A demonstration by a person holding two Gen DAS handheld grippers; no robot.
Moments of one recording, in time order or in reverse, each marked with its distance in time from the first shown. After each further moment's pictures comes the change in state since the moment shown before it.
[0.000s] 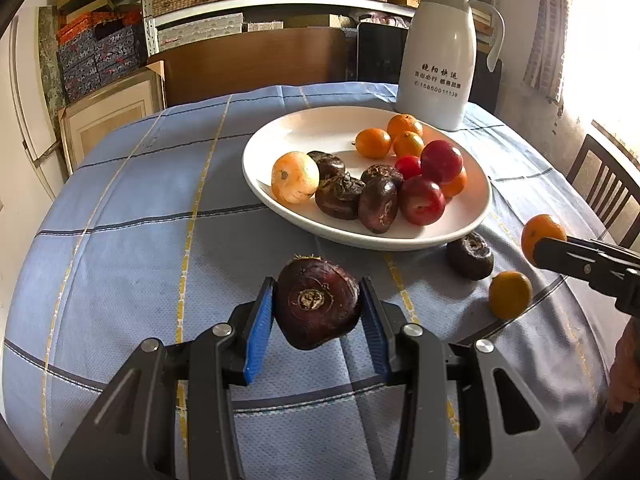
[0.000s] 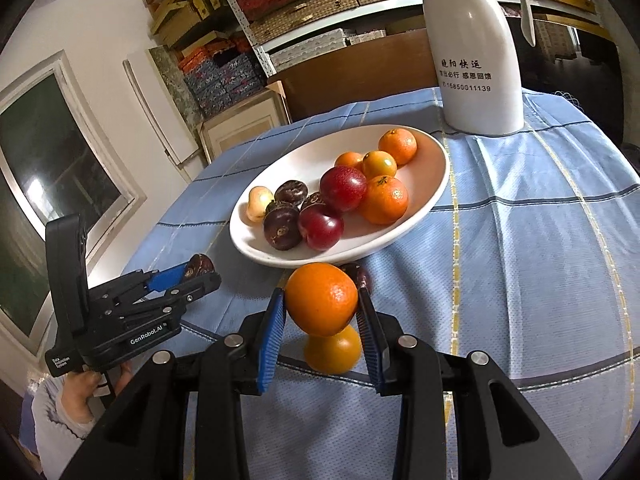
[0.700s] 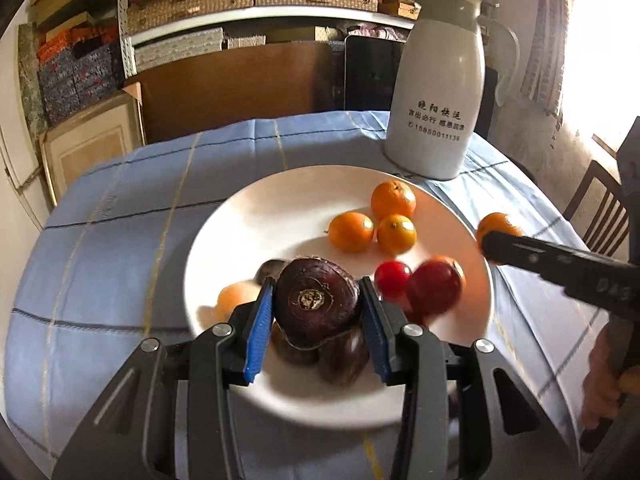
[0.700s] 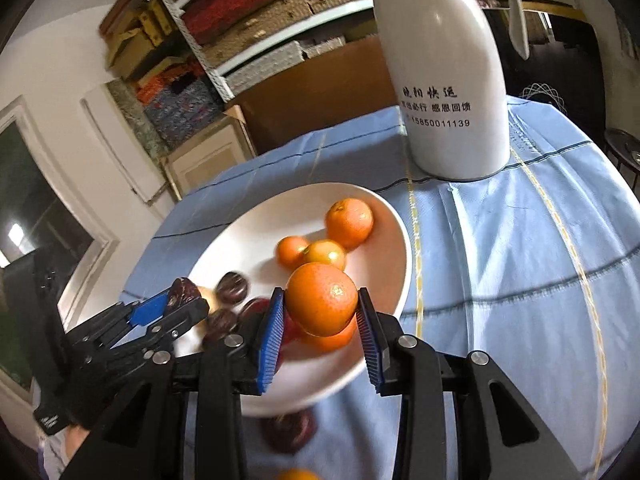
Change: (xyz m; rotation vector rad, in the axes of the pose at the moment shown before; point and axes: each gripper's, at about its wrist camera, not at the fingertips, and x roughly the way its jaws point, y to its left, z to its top) left arm 0.058 -0.029 0.101 0.013 -0.018 -0.033; right arm 0.053 -0.054 0.094 0.118 -0.015 -0.073
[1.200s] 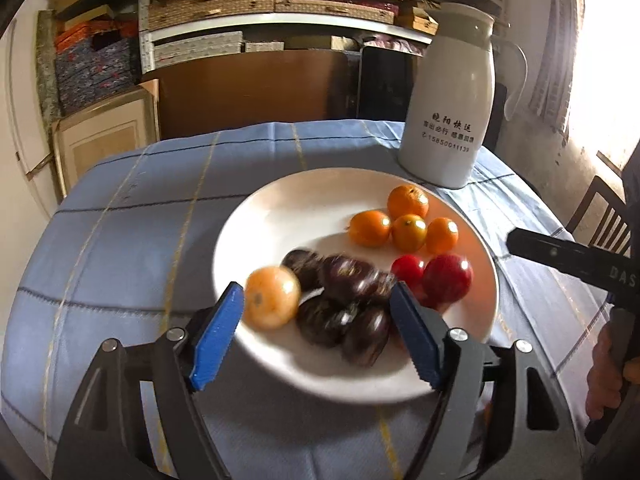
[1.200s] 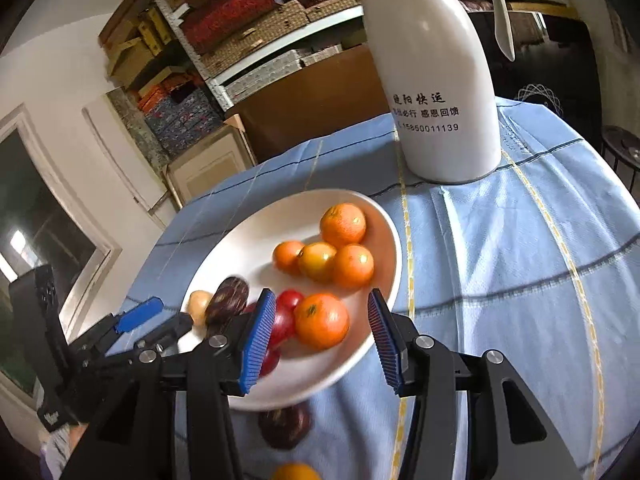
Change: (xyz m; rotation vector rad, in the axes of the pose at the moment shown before) left arm -0.030 0.020 -0.024 -0.053 -0.047 0.027; right arm -0.020 -0.002 -0.014 0.005 -0.034 0.018
